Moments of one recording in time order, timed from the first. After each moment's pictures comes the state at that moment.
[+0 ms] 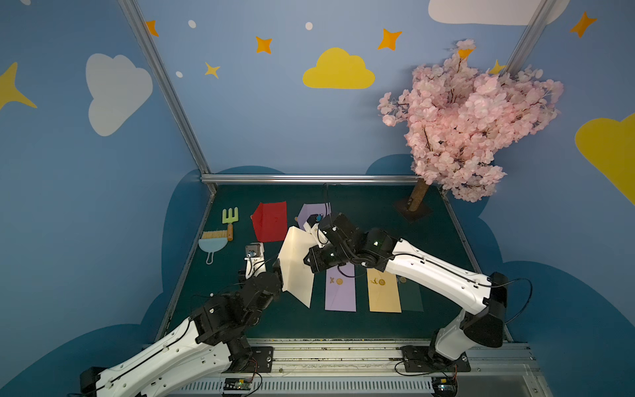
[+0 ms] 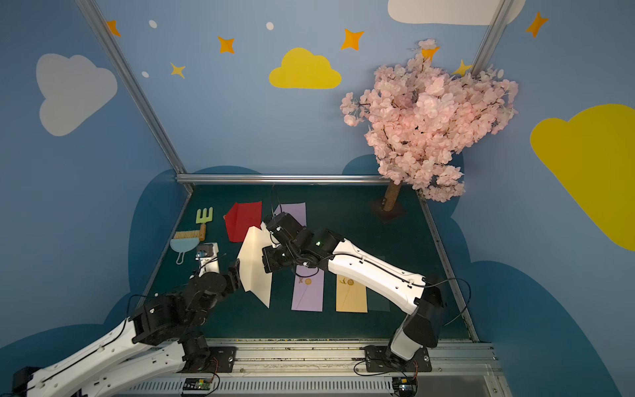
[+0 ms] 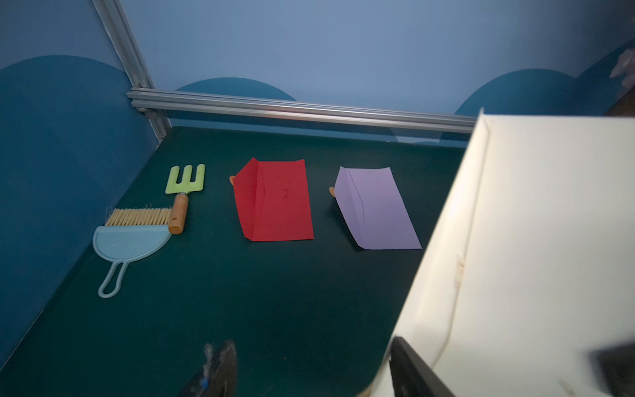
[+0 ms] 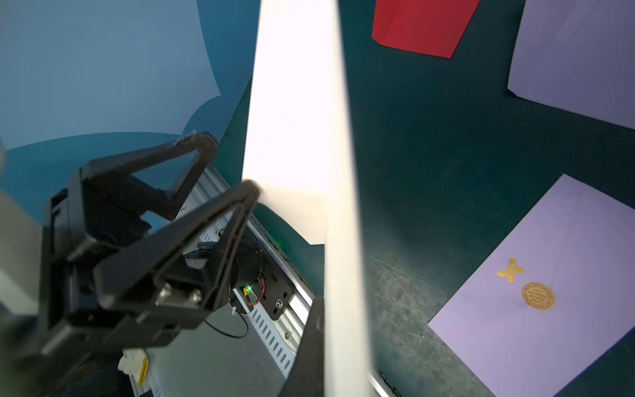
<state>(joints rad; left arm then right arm) -0.95 0.58 0.73 -0.77 -0.84 -0.61 1.10 1.61 1.60 -0.76 -0.21 0.60</state>
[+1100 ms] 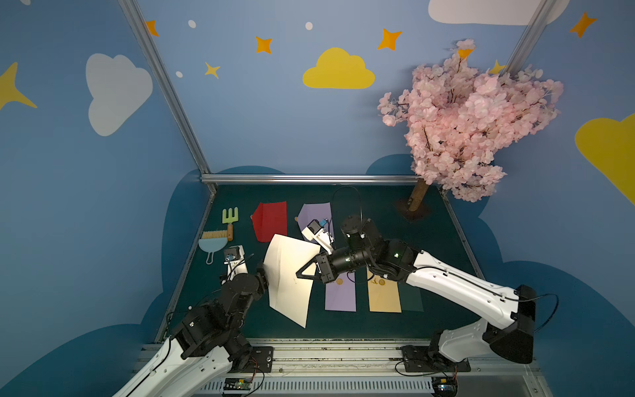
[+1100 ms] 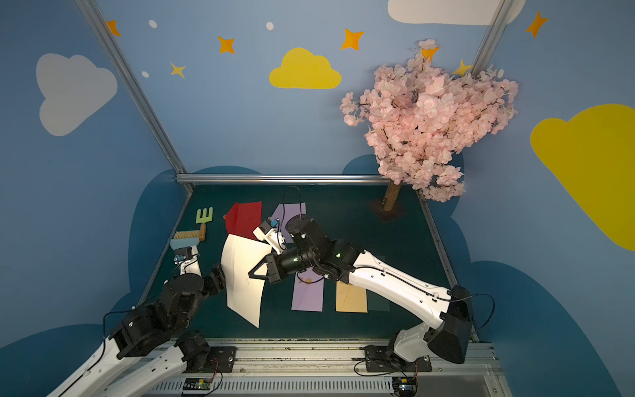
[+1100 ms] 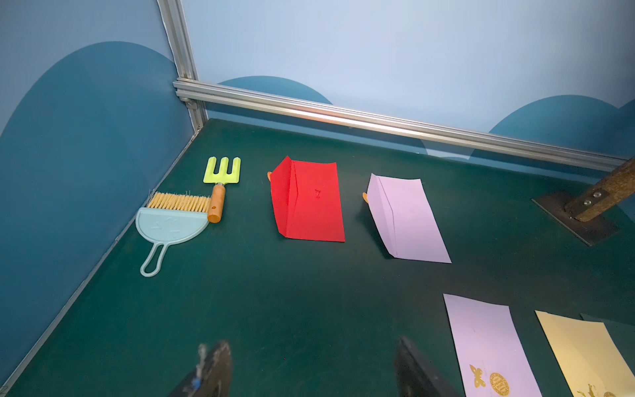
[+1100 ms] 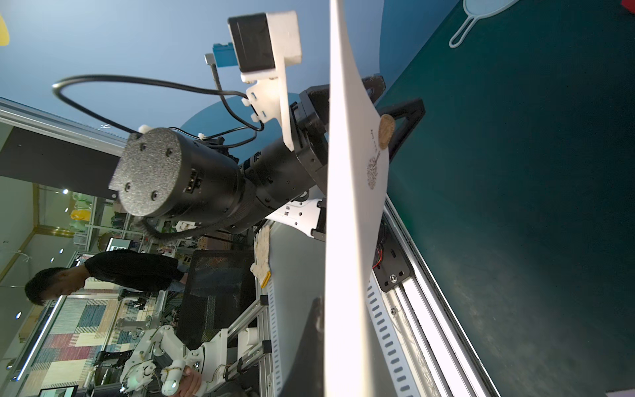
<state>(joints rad) -0.75 0.46 0.70 -0.81 -0.73 -0.55 1.06 1.42 1.37 -0.40 -0.66 0.67</state>
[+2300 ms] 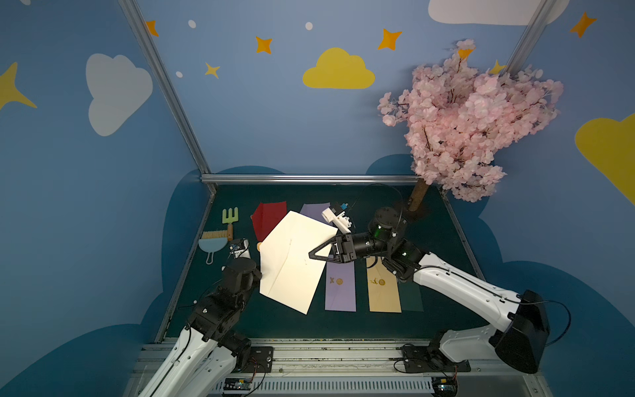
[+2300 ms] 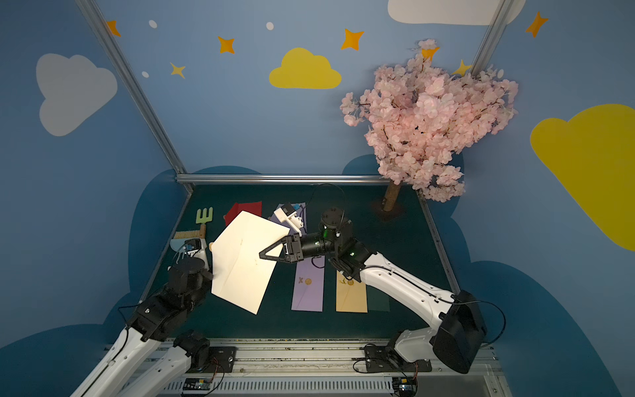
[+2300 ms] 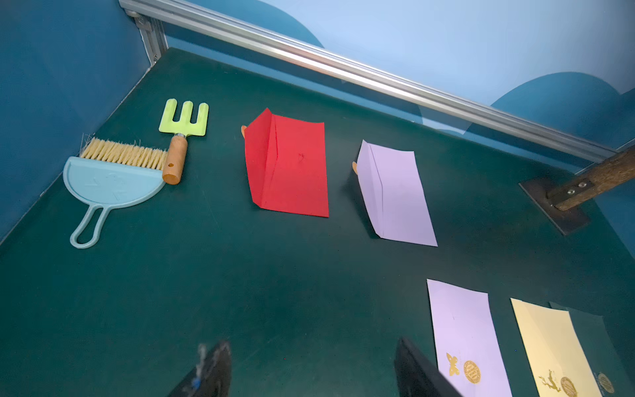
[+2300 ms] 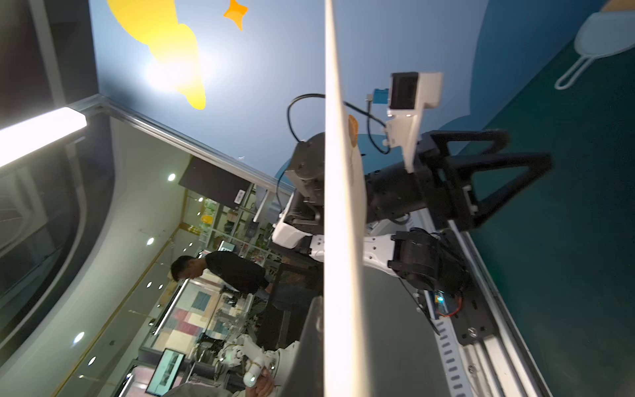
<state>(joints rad) -0.45 0.55 0.65 -0.66 -0.34 -0.51 0.85 1.36 1.14 0.16 -0.98 1.01</state>
